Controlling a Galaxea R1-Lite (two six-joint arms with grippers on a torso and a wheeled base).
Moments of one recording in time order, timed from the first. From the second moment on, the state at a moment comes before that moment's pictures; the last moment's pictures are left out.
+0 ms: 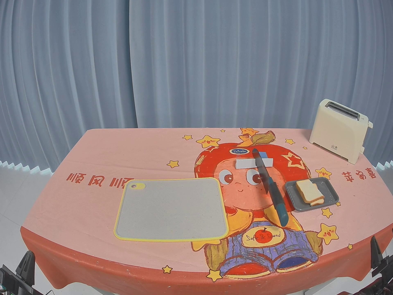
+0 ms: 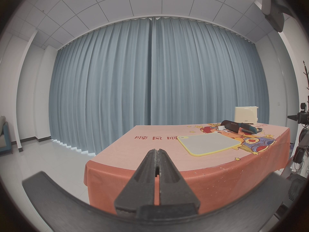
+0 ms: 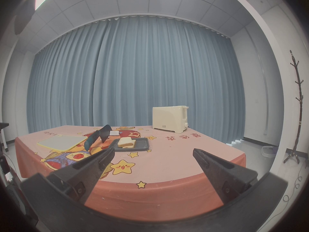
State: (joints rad) left arm 0.00 0.02 -0.02 0.00 -0.01 0.01; right arm -0.08 0.09 -0.02 0.00 -0.05 0.02
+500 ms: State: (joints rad) left arm 0.00 0.02 -0.02 0.00 -0.01 0.01; right arm -0.08 0.09 -0.02 -0.01 0.01 0.02
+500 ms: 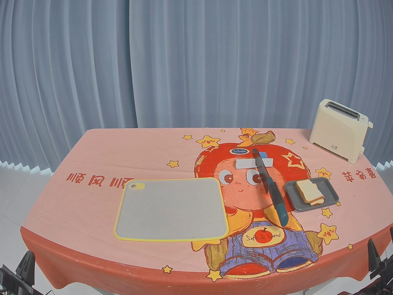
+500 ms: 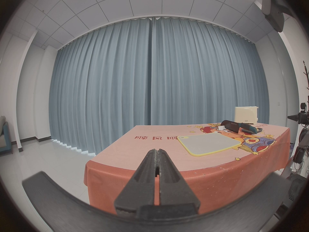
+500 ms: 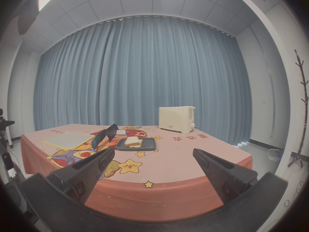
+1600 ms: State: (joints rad) left arm 0.00 0.02 -0.02 0.00 -0.01 0.01; right arm -0.13 0.09 -0.02 -0.01 0.00 0.02
